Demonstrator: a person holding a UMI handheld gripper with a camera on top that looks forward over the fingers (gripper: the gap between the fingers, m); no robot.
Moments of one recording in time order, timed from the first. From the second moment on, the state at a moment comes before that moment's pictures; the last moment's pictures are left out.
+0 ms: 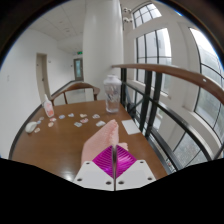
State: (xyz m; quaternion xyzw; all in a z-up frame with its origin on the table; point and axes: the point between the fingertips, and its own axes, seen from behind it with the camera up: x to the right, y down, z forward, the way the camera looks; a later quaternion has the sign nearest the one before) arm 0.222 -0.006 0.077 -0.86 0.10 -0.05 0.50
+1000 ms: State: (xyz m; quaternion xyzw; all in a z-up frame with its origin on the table) arm 0.116 -0.173 0.112 -0.85 0.00 -0.03 0.53
